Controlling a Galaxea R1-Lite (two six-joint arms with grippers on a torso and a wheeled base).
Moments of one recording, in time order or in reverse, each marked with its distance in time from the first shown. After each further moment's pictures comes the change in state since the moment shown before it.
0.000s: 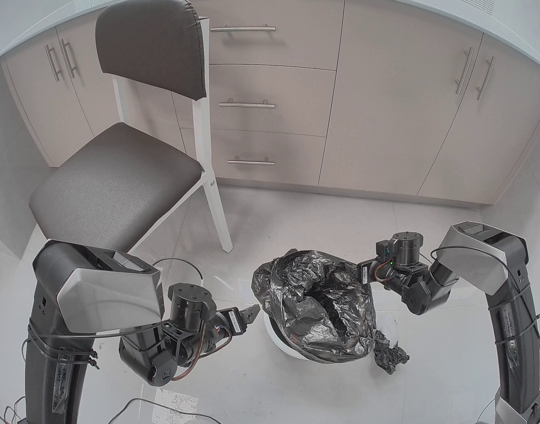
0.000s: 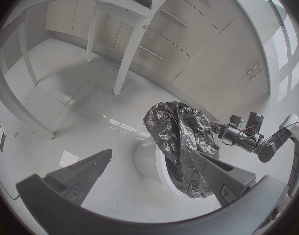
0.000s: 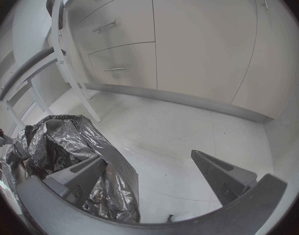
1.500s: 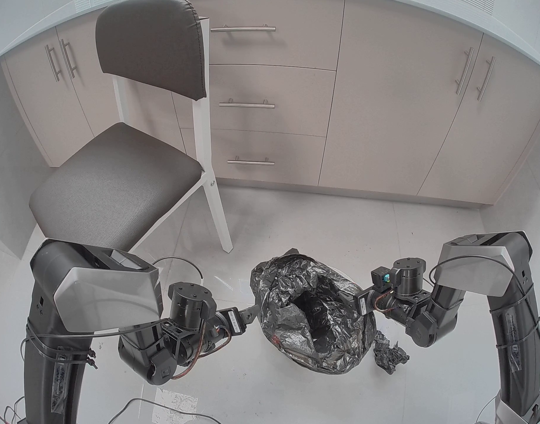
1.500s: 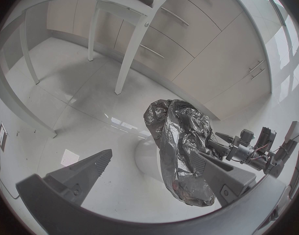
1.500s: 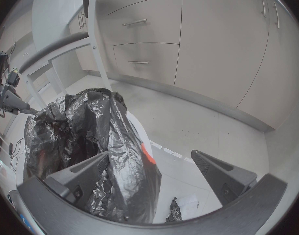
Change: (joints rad) left arm 0.002 -0.010 -0.005 0.035 0.000 -0.003; right arm 0.083 -0.066 0.360 -0.264 0.000 -0.105
